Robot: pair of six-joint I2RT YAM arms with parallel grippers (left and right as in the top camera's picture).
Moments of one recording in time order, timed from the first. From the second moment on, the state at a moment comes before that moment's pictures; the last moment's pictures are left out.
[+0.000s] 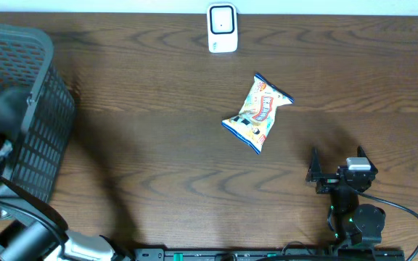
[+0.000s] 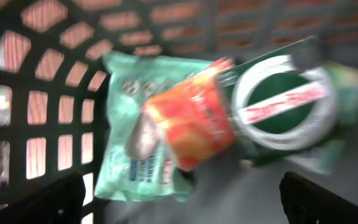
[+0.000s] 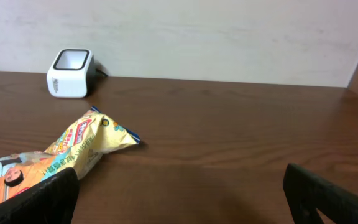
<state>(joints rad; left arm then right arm) 0.82 1.76 1.33 -0.82 -0.40 -0.50 -0.01 0.02 0.01 -0.07 -0.01 -0.04</state>
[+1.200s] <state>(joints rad) 0.90 1.92 1.33 -0.70 -0.29 -0.38 -0.01 0.02 0.01 -0.07 -0.01 -0.04</state>
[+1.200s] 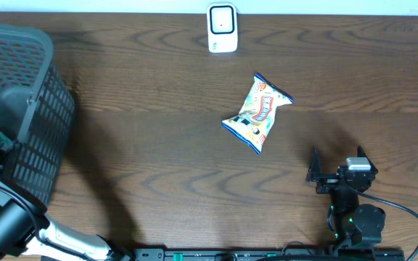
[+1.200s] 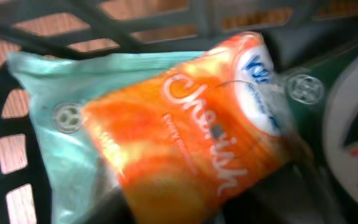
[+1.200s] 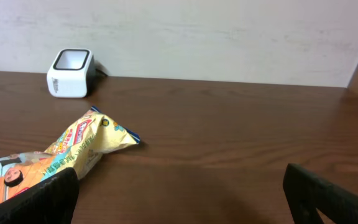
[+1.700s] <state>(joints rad) 0.91 1.63 1.33 -0.71 -0.21 -0.40 -0.01 0.02 0.01 -0.07 -0.01 -0.04</state>
